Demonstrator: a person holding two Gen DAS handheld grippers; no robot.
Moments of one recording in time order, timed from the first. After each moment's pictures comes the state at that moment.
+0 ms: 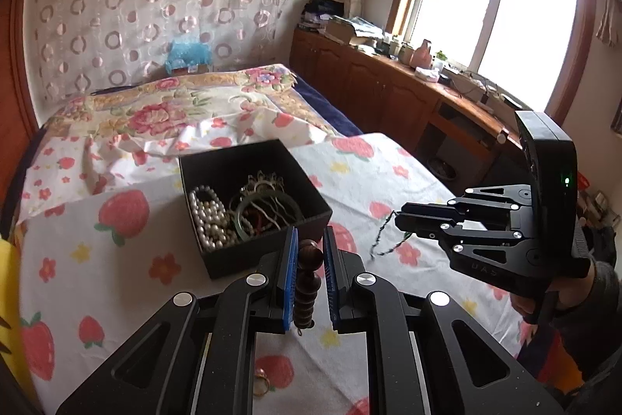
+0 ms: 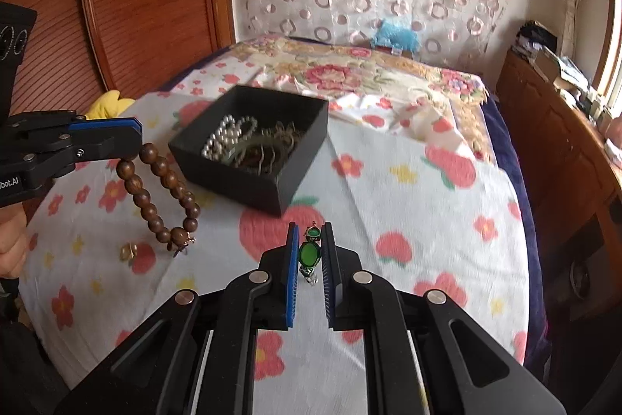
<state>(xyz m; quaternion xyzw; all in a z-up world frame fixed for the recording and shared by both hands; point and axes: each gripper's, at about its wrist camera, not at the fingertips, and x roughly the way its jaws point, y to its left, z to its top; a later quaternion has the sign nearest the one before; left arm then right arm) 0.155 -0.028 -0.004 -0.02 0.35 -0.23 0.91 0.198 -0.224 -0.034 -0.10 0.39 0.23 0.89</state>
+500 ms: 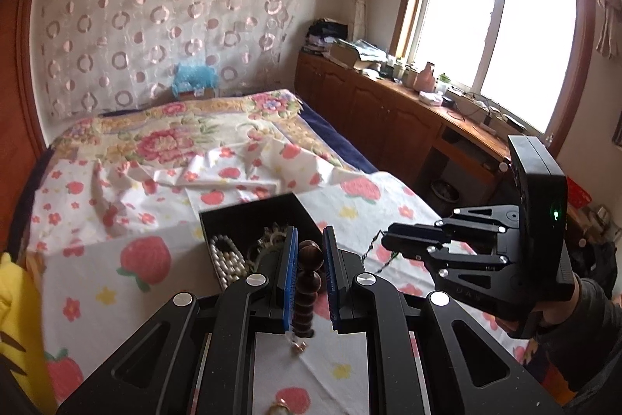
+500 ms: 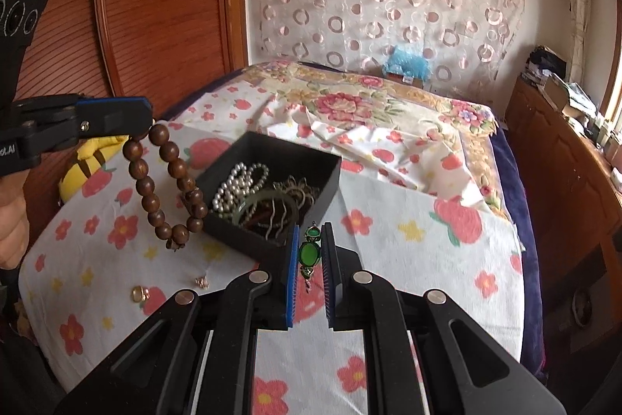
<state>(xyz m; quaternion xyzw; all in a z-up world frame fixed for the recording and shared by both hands) 0.173 -0.016 0.040 -0.01 0.31 -0.22 0.93 0.220 -0.208 -0.006 -0.10 0.35 0.25 0.90</state>
